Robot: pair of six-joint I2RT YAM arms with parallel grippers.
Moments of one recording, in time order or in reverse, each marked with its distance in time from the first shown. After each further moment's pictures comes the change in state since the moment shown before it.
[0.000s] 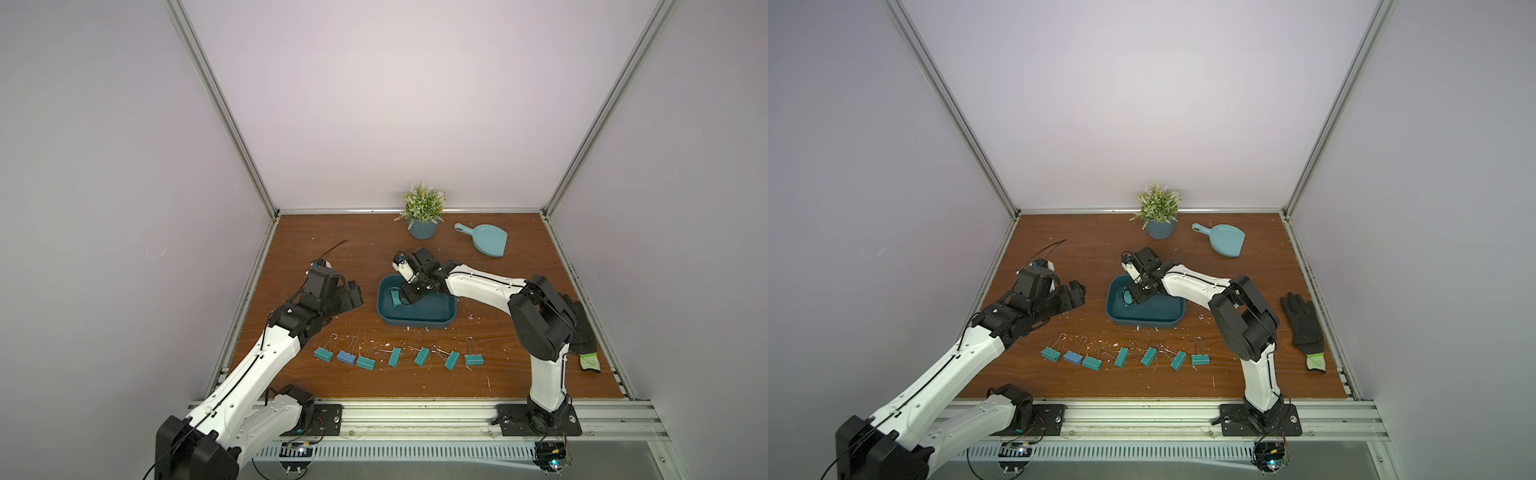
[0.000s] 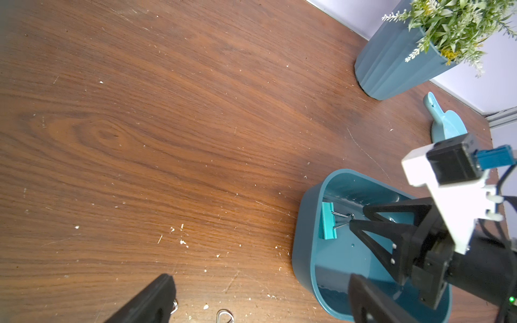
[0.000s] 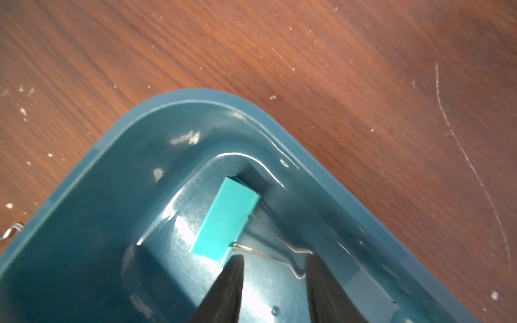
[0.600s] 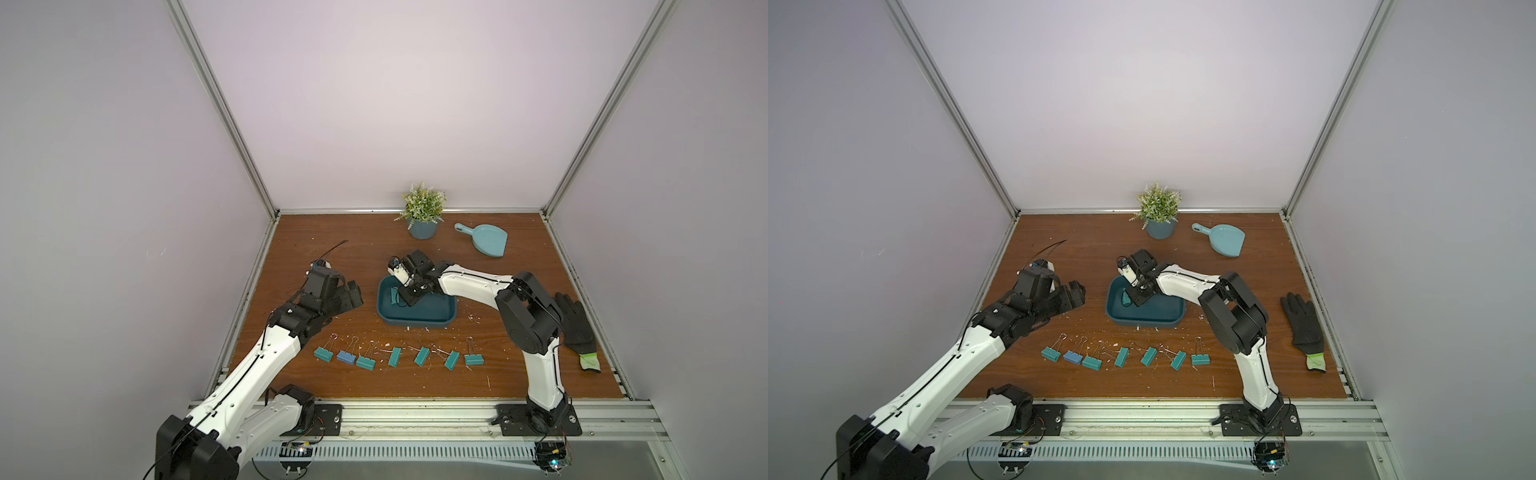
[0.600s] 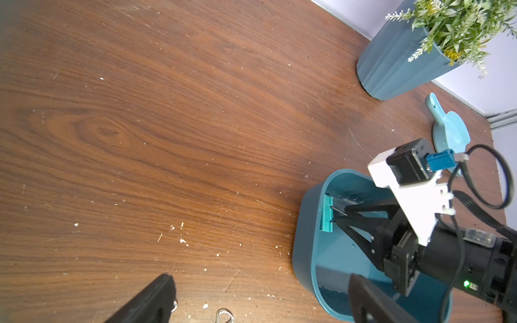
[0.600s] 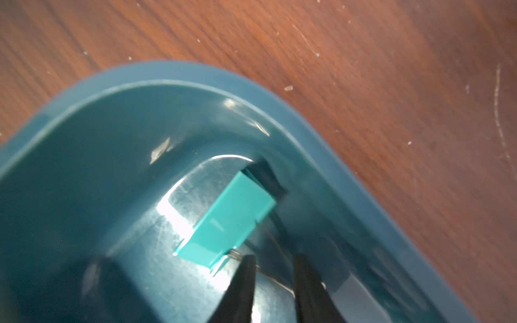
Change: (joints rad) left arm 0.000 0.002 -0.003 0.000 -0.001 -0.008; right arm 0.009 0.076 0.038 0.000 -0.011 -0.059
